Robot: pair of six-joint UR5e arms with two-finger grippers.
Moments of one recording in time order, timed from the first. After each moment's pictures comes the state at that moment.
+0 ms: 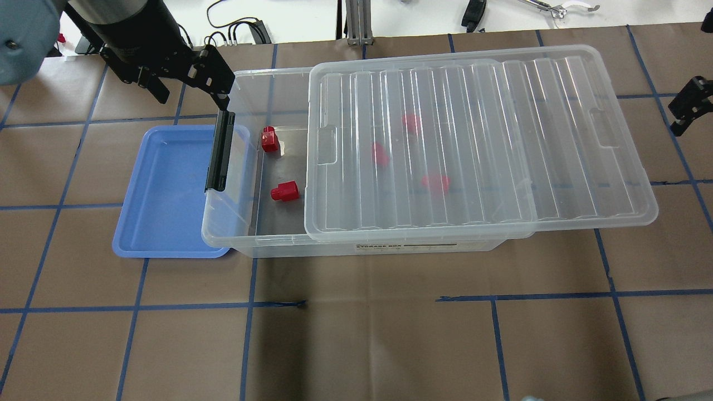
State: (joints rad) left arm -1.59 -1.64 -1.42 -1.59 1.55 0.08; right arm 1.04 -1.38 1.58 -1.70 -1.70 -0.55
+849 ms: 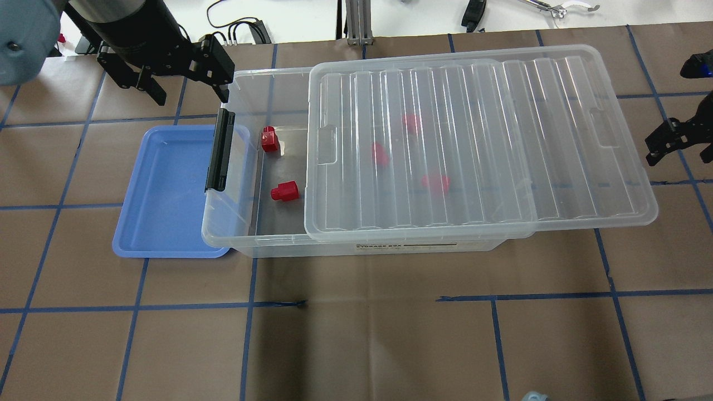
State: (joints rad) left arm -1.59 -1.64 -1.43 -1.58 1.55 0.01; right arm 1.02 -1.41 1.76 -1.89 -1.61 -0.53
